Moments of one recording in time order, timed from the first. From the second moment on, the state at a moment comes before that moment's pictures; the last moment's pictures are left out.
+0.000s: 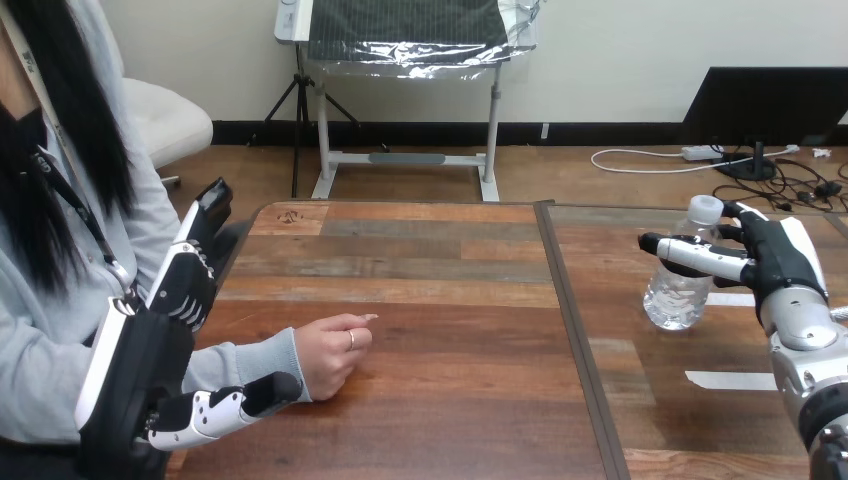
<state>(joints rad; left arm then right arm) 0.10 0.26 0.10 0.44 -0.27 -1.09 -0.41 -0.80 -0.44 -0.14 1.38 -0.23 -0.16 -0.07</state>
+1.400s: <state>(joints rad) 0.12 0.26 0.10 0.38 -0.26 -1.06 -0.39 -0.80 -0.40 -0.17 1.38 -0.22 -0.16 -0.19</state>
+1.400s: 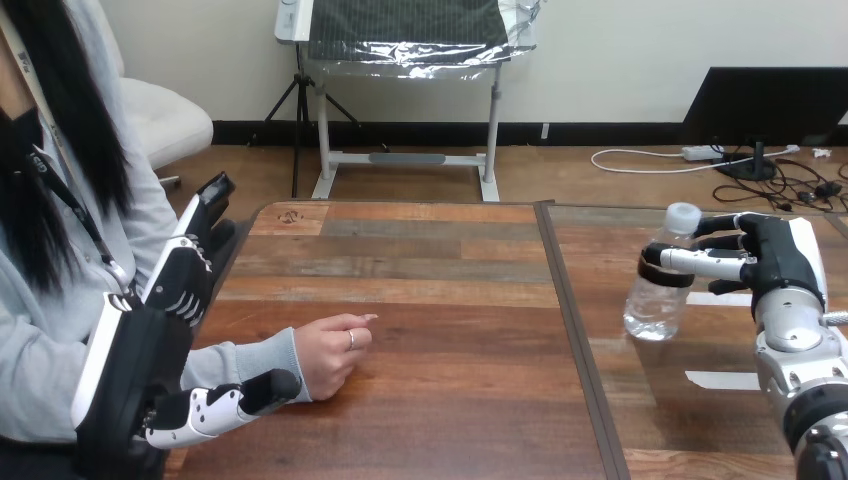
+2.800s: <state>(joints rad) 0.13 0.26 0.10 0.38 -0.25 -1.07 -0.39 -0.80 -0.37 -0.20 1.38 -0.19 -0.19 -0.16</state>
